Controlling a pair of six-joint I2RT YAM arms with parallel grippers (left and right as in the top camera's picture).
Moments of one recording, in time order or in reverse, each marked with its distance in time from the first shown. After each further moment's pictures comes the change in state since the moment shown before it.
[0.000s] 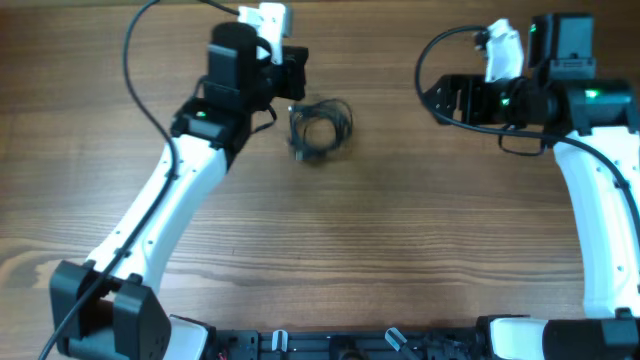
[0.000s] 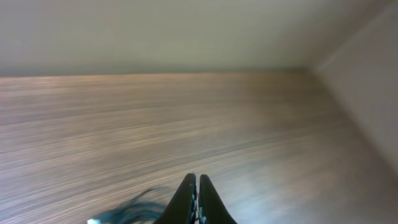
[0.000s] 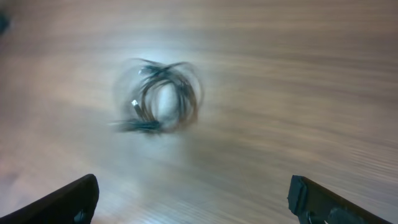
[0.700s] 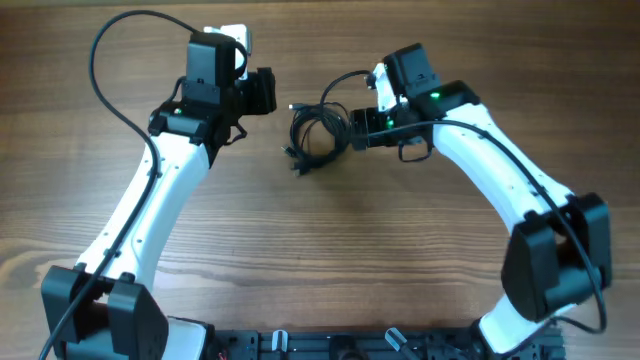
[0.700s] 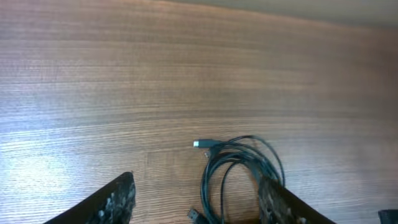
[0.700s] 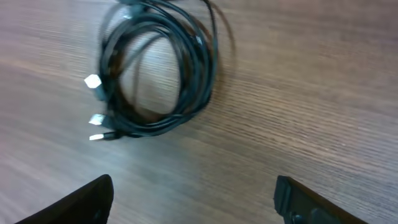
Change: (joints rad) left arm 0.081 -0.006 0.000 -0.314 -0.248 0.047; right arm 0.349 0.310 -0.126 0.268 0.270 0.244
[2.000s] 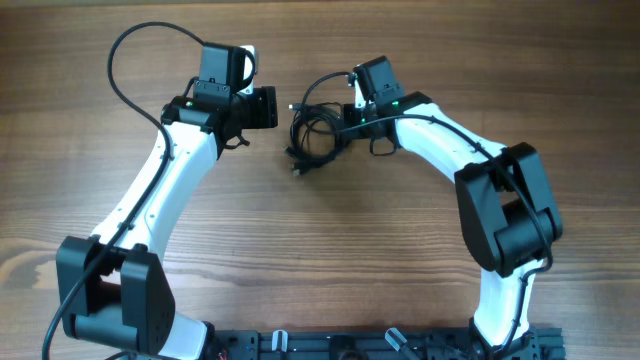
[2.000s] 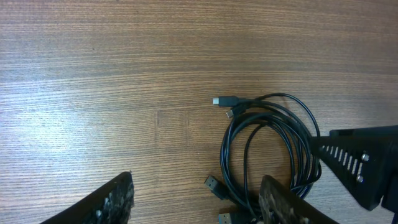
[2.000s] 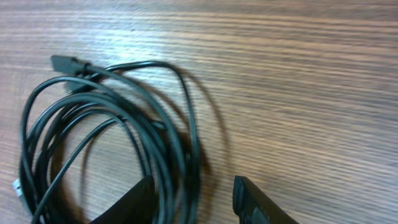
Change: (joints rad) left arm 0.000 0.087 0.000 -0.103 -0.007 0.018; right arm 0.034 0.254 -0.001 0.377 0.091 0.089
